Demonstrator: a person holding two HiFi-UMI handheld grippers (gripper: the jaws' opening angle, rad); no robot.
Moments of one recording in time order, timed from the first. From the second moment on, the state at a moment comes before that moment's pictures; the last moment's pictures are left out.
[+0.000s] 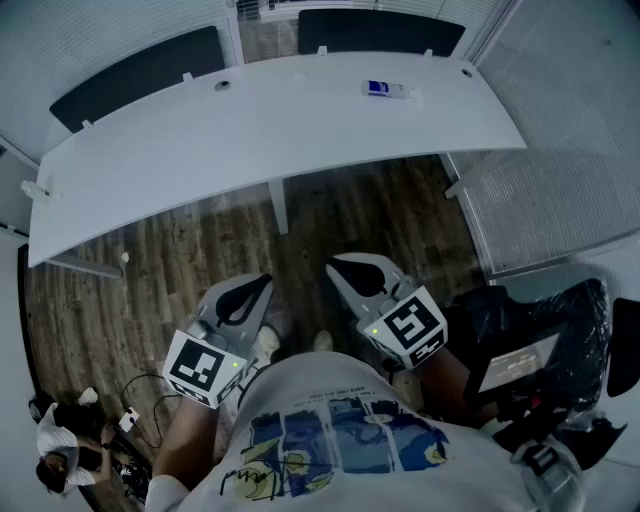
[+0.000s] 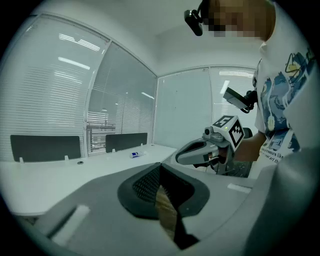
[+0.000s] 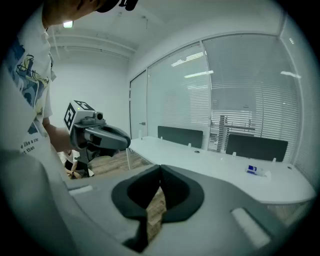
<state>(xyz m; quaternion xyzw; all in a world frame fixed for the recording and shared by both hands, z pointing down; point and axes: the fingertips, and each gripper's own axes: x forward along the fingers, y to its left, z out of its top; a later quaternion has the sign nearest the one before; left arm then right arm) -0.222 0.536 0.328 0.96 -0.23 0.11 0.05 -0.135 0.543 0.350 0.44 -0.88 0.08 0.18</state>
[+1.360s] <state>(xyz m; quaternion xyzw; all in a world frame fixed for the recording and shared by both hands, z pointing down) -0.160 0.502 0.344 0.96 -0.24 0.12 0.05 -0.065 0.527 0.378 0.46 -0.87 0.09 0.18</state>
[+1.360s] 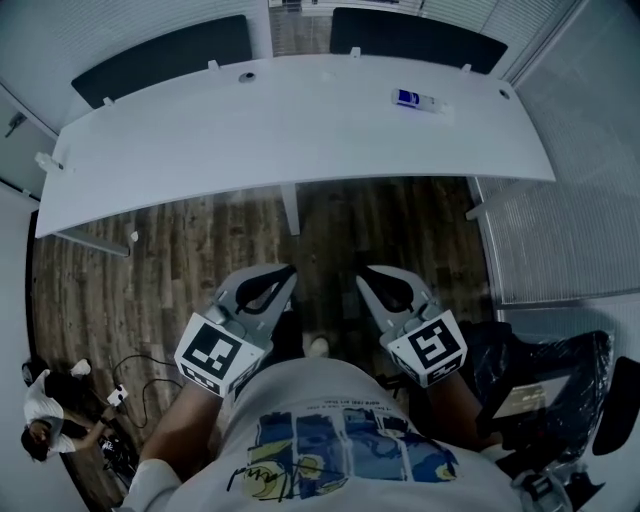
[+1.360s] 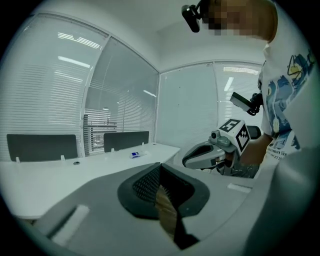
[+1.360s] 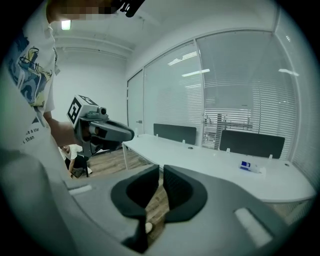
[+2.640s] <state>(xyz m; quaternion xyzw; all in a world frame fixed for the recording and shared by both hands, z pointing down) -0.226 0.260 0.336 0.97 -0.24 0.09 0.03 -0.137 0.285 0.361 0.47 -0.86 0.07 0.20</state>
